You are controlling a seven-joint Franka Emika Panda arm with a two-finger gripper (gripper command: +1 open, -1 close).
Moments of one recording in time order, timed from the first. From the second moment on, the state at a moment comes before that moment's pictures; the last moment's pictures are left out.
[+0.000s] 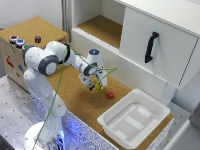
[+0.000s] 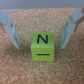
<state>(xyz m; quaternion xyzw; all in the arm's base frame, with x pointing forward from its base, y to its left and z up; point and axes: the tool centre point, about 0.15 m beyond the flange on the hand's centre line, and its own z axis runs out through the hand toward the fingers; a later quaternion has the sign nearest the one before) 0.439 -0.028 0.211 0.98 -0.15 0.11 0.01</state>
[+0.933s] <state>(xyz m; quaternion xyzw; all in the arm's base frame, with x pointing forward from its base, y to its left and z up) 0.430 -0.019 0.214 0.98 -0.19 0.09 0.00</state>
